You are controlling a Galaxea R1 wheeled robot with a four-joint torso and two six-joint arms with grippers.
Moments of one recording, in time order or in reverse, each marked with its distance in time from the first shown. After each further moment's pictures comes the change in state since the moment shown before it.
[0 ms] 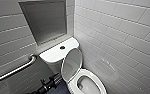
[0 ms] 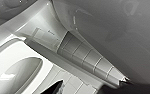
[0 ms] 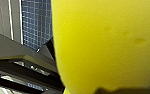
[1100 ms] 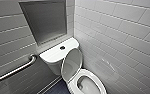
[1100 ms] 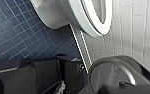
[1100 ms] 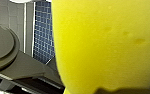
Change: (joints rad) left arm 0.466 -0.224 0.209 1.299 0.369 -0.004; right arm 0.055 -0.133 0.167 -0.036 0.031 0.000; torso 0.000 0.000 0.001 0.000
